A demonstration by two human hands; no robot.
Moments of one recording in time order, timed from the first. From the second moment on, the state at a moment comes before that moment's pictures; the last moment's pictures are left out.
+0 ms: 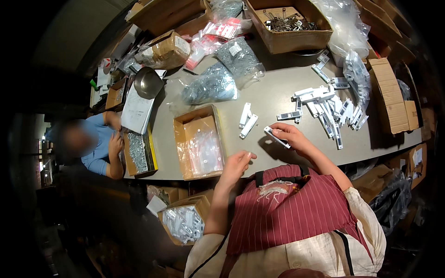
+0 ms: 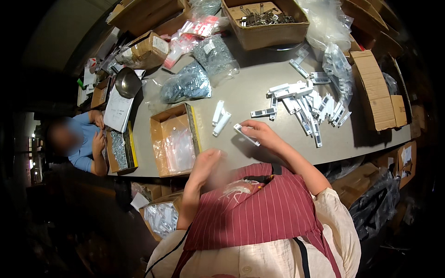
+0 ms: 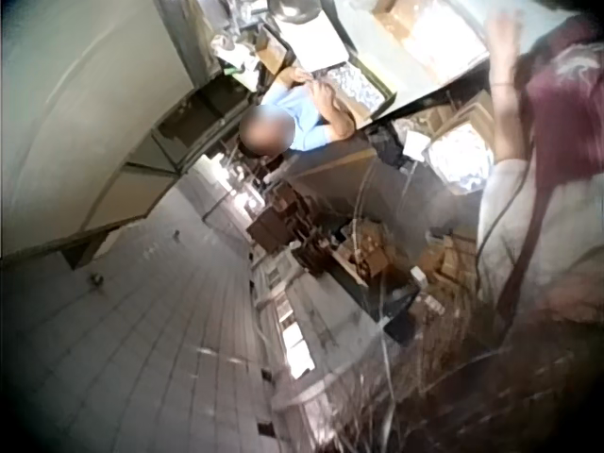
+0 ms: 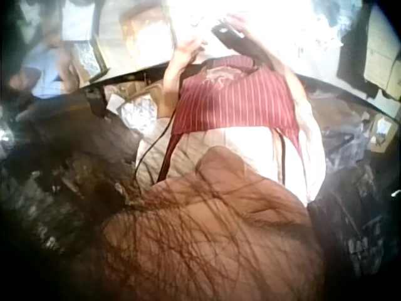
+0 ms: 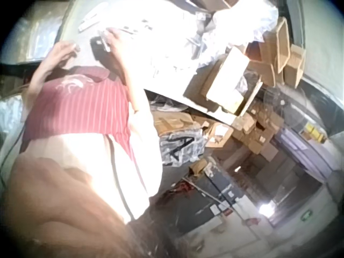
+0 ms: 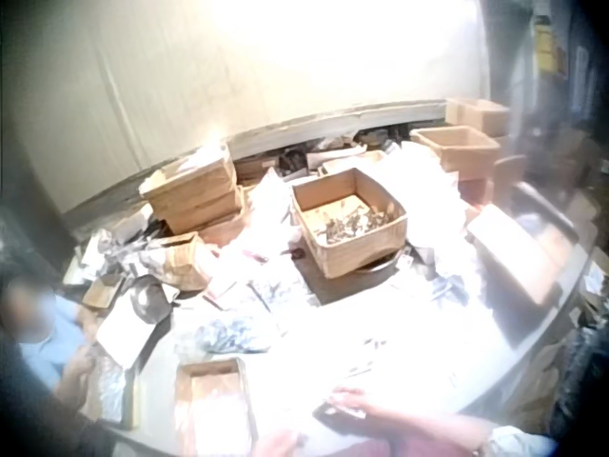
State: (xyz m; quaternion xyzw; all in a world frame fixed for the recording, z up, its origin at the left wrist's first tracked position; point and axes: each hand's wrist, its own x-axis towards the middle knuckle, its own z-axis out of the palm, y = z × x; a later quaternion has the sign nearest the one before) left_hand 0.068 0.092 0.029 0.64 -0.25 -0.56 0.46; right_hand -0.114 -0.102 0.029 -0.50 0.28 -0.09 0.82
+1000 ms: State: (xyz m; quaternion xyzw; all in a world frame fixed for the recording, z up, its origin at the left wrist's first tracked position) left_hand 0.015 0.039 0.055 0.38 -0.08 -0.62 0.68; right_hand -0.122 -0.094 0.047 -0.46 0.30 -0.23 0.81
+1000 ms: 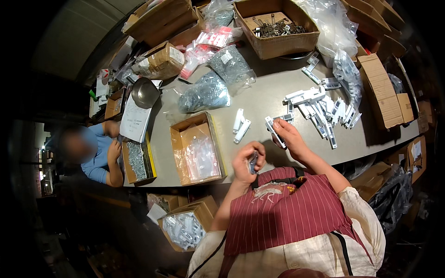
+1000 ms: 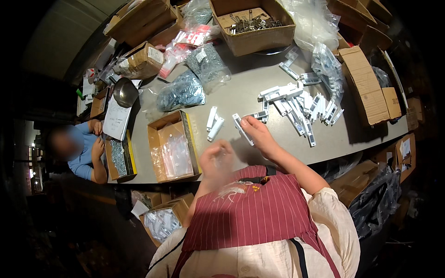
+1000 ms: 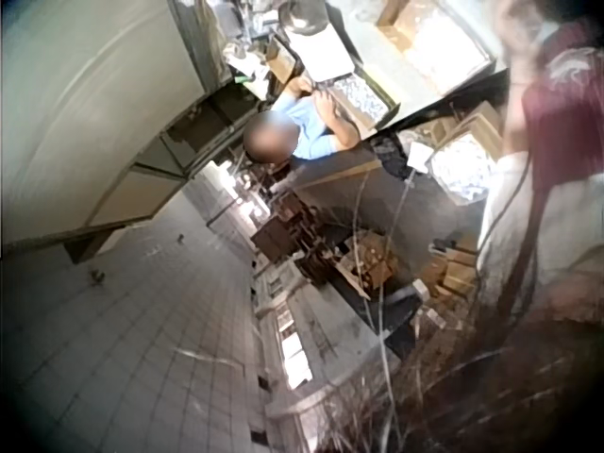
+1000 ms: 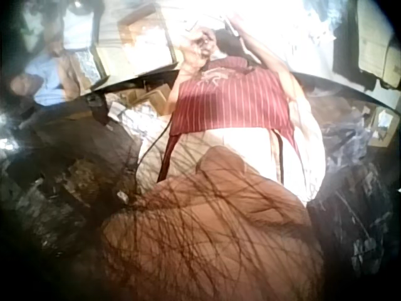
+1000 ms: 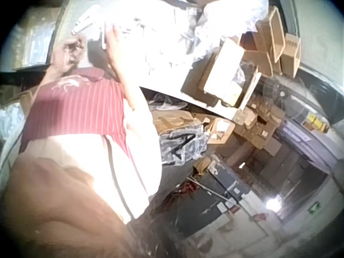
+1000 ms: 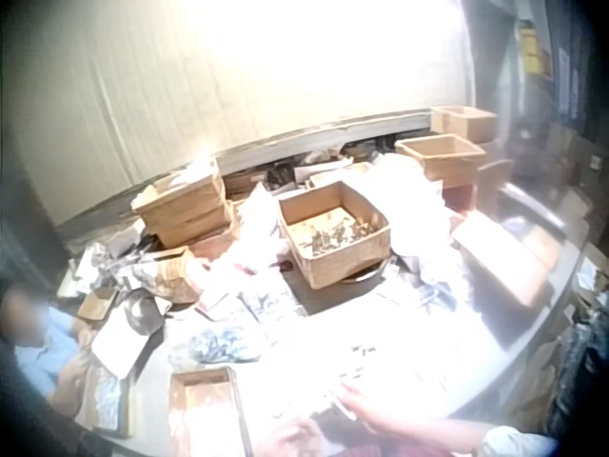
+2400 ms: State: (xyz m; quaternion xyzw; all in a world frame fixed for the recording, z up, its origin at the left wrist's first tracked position) left_hand 0.058 0.036 -0.038 0.77 -0.34 -0.35 0.40; right_hand -0.110 -0.094 -0.003 -0.45 0.33 -0.14 0.82
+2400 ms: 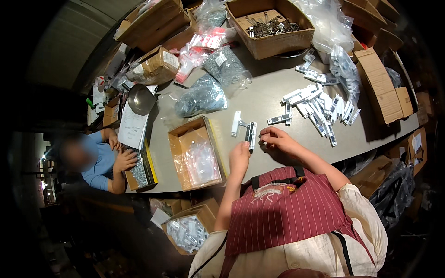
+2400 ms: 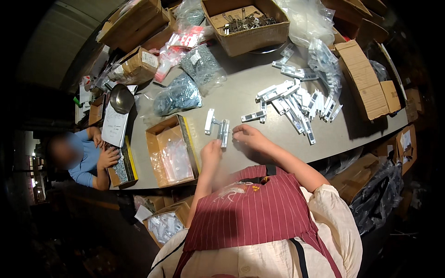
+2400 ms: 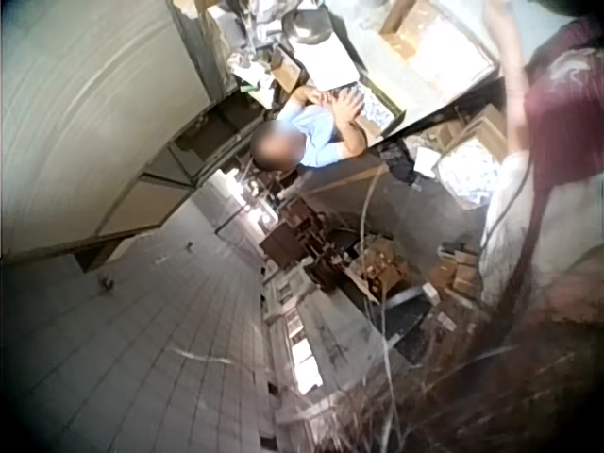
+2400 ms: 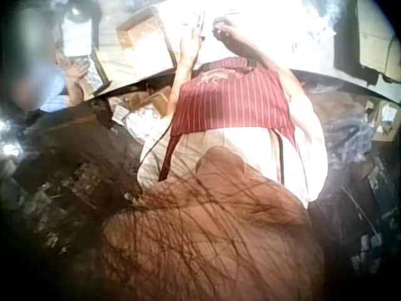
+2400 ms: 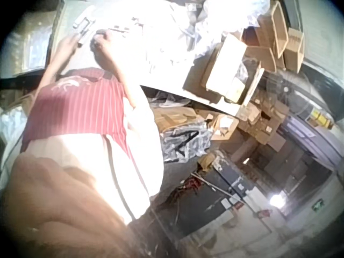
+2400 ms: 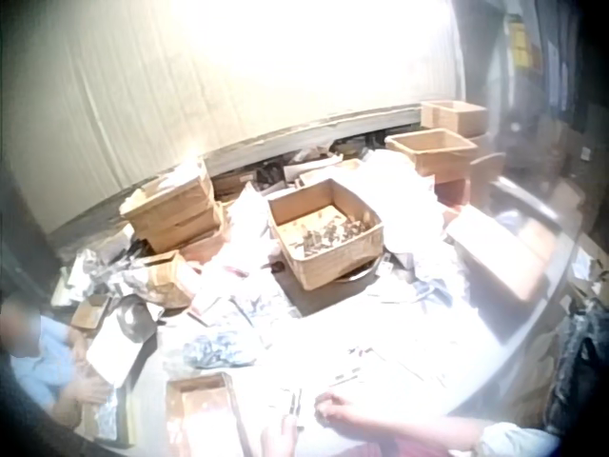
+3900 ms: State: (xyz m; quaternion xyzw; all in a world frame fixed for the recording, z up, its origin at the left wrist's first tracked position) left_hand 0.035 0.016 0.018 0.71 -0.40 -0.32 0.49; right_hand -0.119 -0.094 -0.001 -0.58 0.35 -0.10 0.73
